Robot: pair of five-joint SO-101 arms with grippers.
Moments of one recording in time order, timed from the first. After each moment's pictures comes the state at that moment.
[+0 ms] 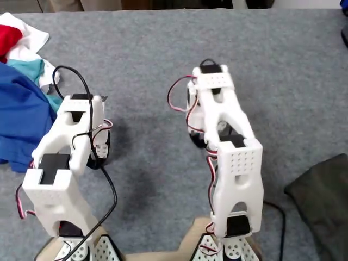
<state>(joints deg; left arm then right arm) -3.6 20.7 21.4 78.3 -8.9 -11.4 42.6 -18.4 101.1 -14.6</state>
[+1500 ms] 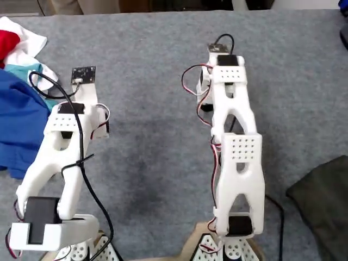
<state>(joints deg) -3.1 -9.2 34.1 56.1 -3.0 -4.7 63.4 -58.0 96.1 -11.6</state>
